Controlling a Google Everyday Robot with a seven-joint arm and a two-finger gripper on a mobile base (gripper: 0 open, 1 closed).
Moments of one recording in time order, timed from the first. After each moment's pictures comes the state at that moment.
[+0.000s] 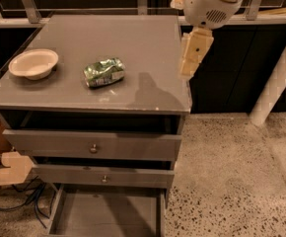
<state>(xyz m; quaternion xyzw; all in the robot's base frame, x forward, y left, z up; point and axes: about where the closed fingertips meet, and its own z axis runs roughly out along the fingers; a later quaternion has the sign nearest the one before) 0.565 -0.093 0.998 -0.70 0.66 -0.05 0.27</state>
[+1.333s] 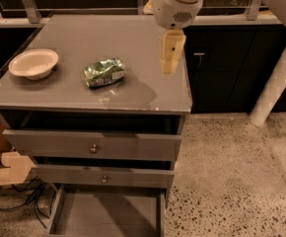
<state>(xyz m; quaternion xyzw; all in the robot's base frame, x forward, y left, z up) 0.595 -0.050 0.978 -0.75 0.61 -0.07 0.22</state>
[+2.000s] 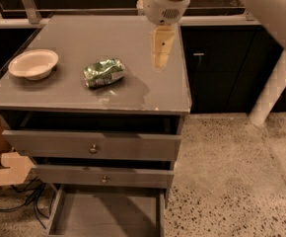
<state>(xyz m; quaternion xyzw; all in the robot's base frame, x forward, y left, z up) 0.624 -0.031 0.977 -0.75 0.61 -0.09 0.23</state>
